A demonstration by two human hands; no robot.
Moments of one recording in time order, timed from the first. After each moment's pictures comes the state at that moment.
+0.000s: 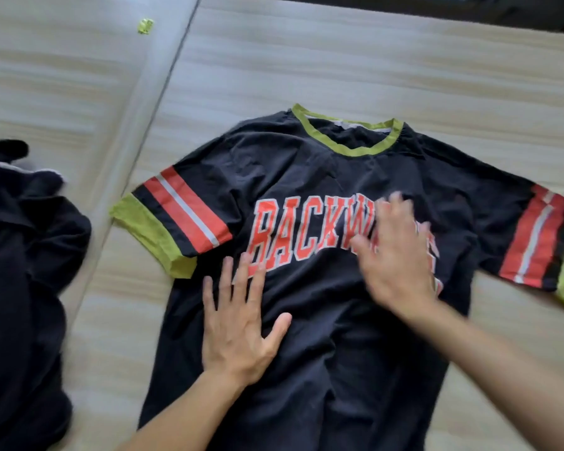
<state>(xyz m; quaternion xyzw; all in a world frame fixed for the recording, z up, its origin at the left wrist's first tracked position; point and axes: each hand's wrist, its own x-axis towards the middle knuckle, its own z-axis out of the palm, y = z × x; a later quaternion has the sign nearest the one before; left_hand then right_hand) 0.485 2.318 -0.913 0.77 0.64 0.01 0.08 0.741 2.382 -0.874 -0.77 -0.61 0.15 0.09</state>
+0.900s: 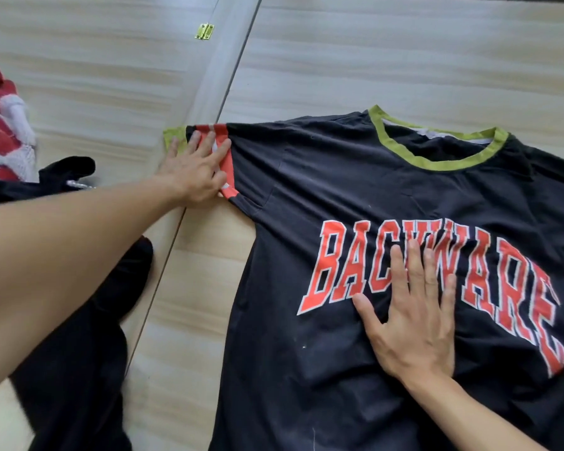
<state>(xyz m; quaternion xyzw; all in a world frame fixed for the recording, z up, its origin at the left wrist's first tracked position) 0.316 2.627 -0.884 0.76 0.62 -0.21 0.07 0.642 2.373 -0.922 -0.77 -0.63 0.07 0.04</state>
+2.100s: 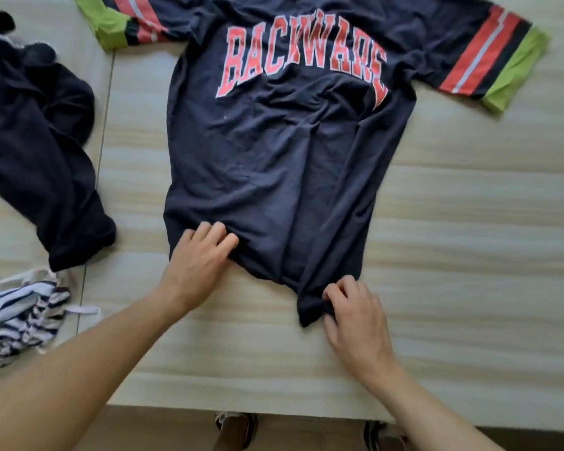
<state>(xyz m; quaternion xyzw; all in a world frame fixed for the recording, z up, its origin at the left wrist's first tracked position) 0.393 2.162 -0.869 0.89 0.43 -0.09 0.10 0.657 2.019 -0.849 -0.72 -0.65 0.25 0.00</state>
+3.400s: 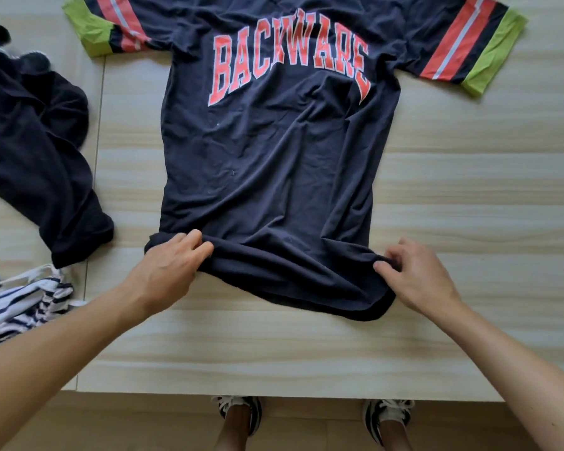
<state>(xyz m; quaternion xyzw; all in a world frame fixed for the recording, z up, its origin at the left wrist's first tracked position) 0.363 2.158 -0.835 0.90 0.39 -0.14 0.12 0.763 2.053 -0.827 -0.78 -0.53 0.32 0.02</state>
